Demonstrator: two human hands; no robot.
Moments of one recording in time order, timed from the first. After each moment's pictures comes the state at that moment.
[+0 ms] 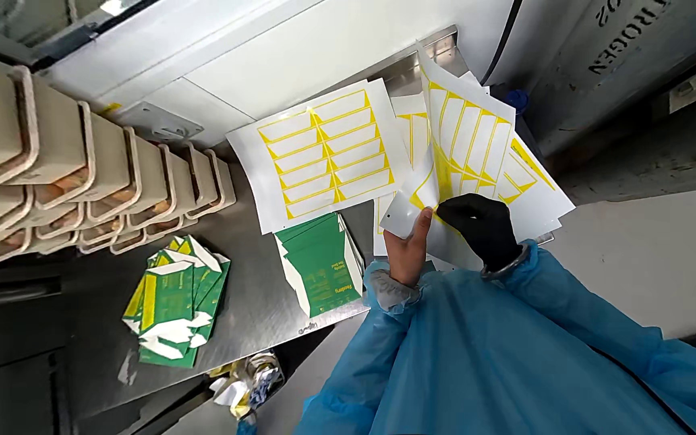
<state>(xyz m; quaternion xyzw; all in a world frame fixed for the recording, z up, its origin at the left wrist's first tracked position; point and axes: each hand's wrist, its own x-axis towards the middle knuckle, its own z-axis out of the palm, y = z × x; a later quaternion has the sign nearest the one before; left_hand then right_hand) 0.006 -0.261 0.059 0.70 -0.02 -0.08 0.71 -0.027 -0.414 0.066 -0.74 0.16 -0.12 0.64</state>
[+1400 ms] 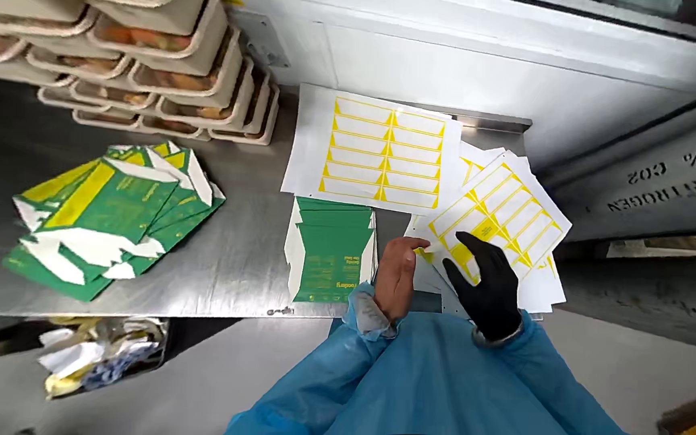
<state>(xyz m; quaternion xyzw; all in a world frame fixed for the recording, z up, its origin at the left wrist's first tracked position) 0.017 -0.133 0.028 0.77 -0.13 0.01 0.63 -0.008 -0.322 0.097 -0.95 -0.06 -0.13 0.28</state>
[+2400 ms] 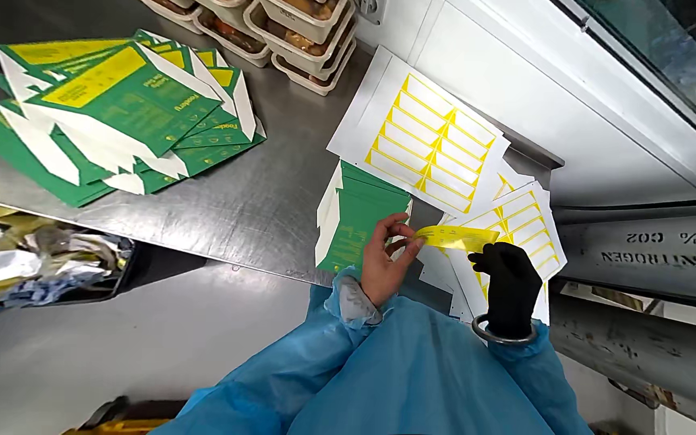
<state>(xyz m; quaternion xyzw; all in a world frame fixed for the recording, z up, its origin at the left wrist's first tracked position) 0.007 -0.038 0.020 0.60 0.07 0.04 0.80 0.006 -0.230 0.115 -0.83 0.12 -0.10 0.54</state>
